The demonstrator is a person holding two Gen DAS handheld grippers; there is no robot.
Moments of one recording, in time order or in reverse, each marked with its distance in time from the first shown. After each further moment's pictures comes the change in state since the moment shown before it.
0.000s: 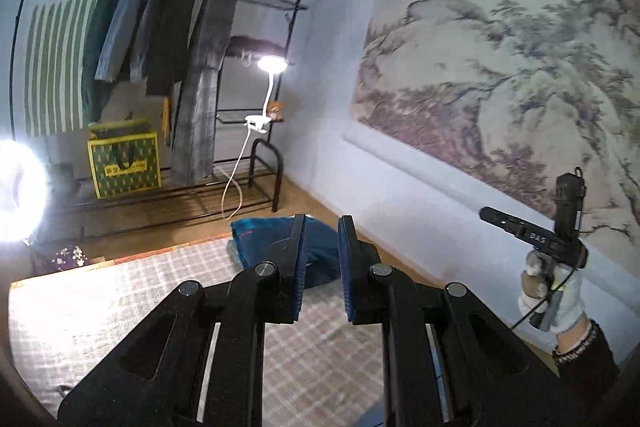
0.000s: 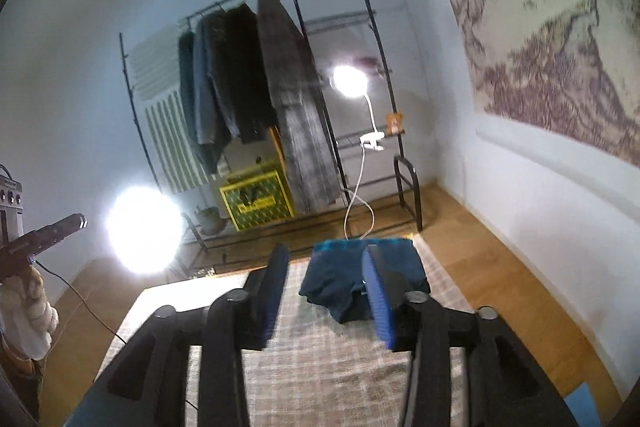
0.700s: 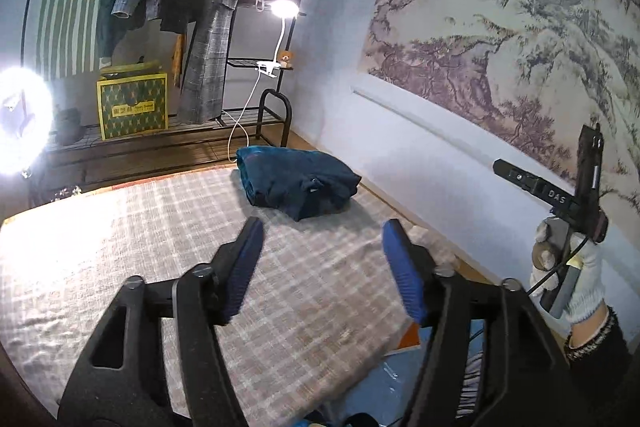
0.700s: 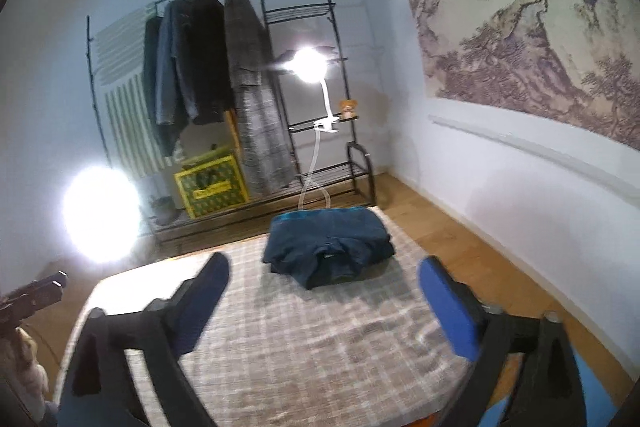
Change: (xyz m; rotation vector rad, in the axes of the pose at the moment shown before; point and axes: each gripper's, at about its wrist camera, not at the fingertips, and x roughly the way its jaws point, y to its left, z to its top) left arm 0.016 0.006 -0.145 -0.009 0.107 0.036; right arm 0.006 0.024 -0.098 0.018 -0.006 -0.226
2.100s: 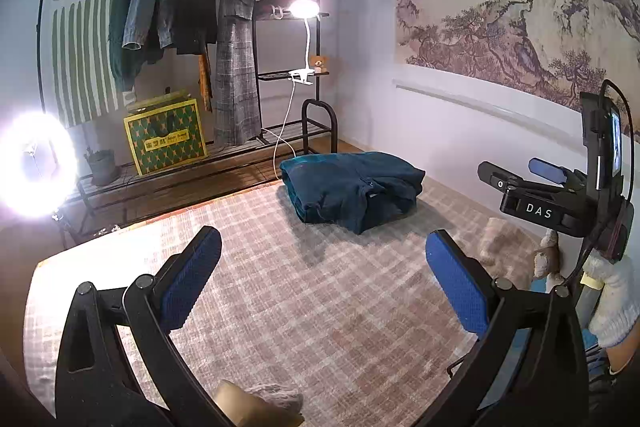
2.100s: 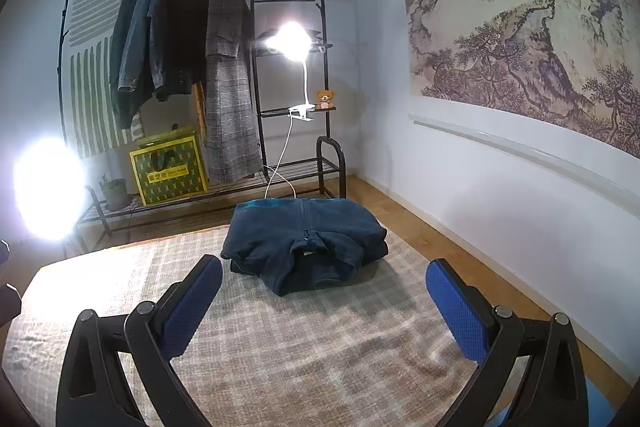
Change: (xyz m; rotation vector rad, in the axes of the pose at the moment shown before) left arm 0.085 0.009 -0.019 0.141 -0.048 0.204; right arm 0.116 0.043 -0.040 -0.073 -0.010 -0.141
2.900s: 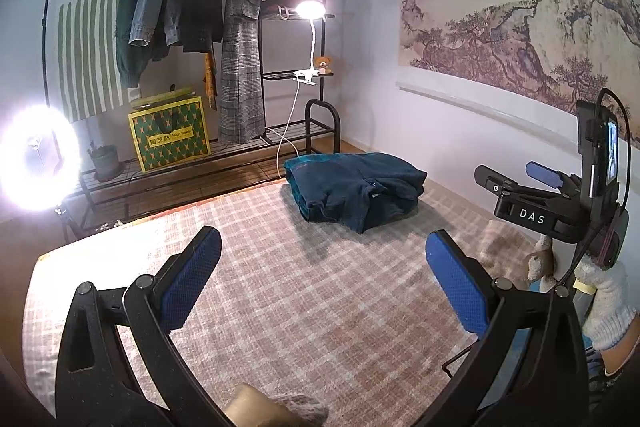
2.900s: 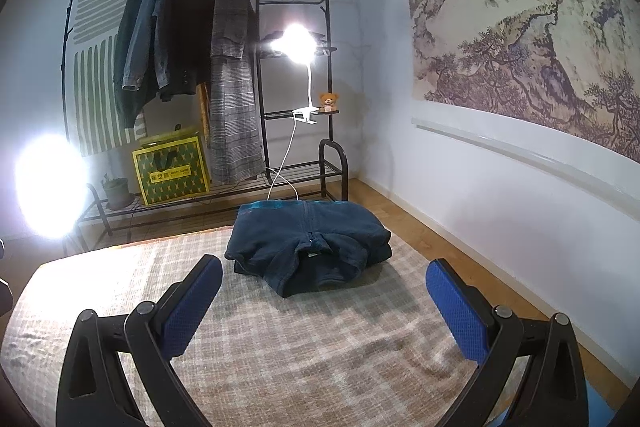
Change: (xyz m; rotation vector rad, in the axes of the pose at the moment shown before) left arm -0.007 0.010 -0.001 -0.011 -0.003 0.003; right arm -0.003 0.007 -0.002 -0.016 -0.011 0.000
